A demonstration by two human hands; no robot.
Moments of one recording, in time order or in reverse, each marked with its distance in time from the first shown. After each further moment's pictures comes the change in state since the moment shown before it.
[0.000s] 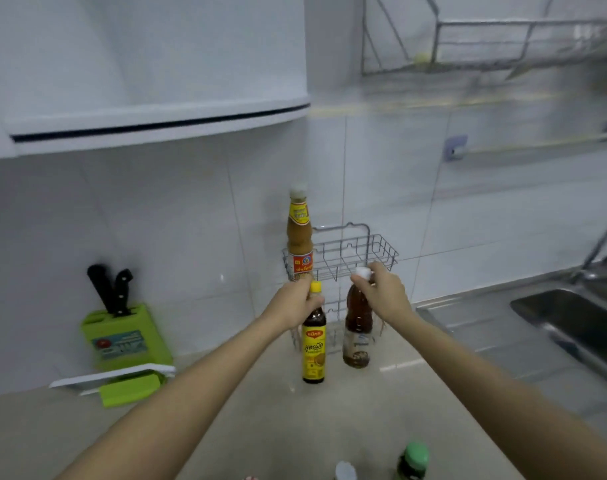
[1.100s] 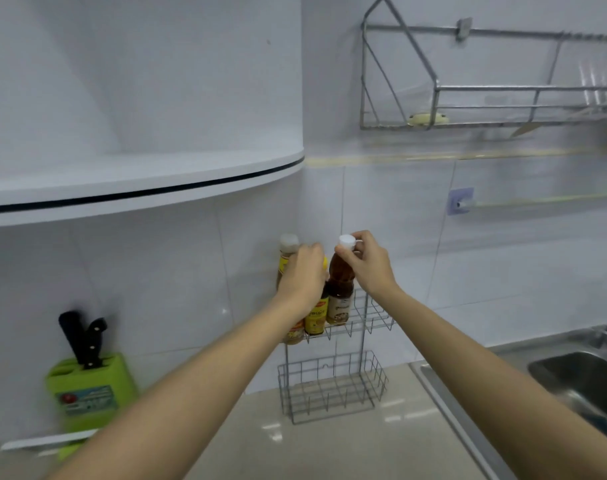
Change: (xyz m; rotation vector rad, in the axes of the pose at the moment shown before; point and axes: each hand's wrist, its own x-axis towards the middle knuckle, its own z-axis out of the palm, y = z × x) left_hand 0.097 0.085 -0.061 0.197 0.408 0.041; right_hand 0.137 -0.059 -0.032 0.327 0.088 -0.215
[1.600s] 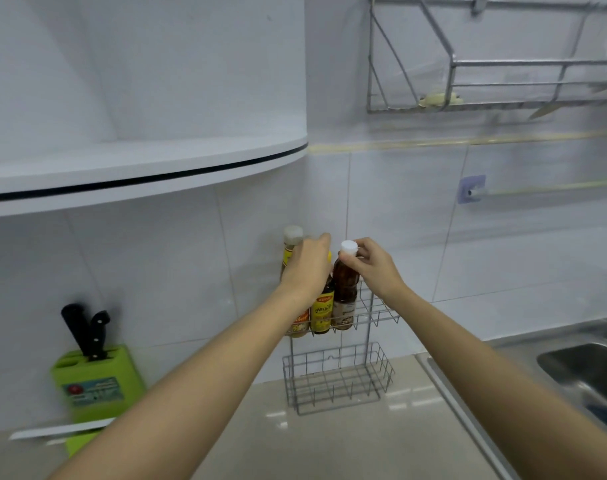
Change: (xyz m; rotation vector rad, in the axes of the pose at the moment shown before) left_hand 0.008 -0.003 0.003 0.050 -0.063 0.009; right_hand -0.004 0.028 0.004 0.149 -0.168 0.071
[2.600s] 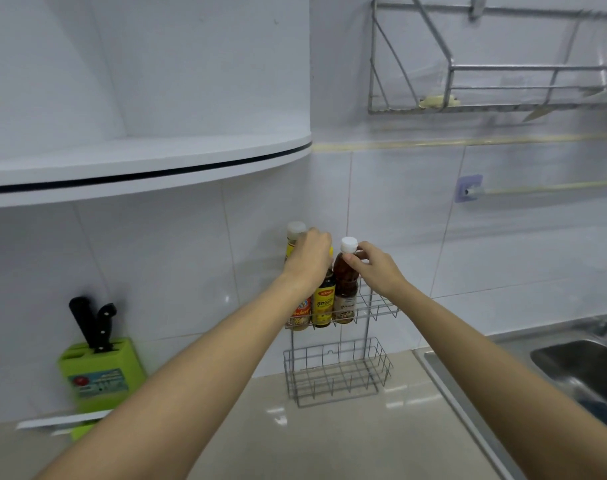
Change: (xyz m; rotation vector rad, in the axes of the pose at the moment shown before) left_hand -0.004 0.003 -0.014 0.071 -0.069 0.038; right_hand -0.012 -0.006 -0.006 -0.328 -0.084 0.044
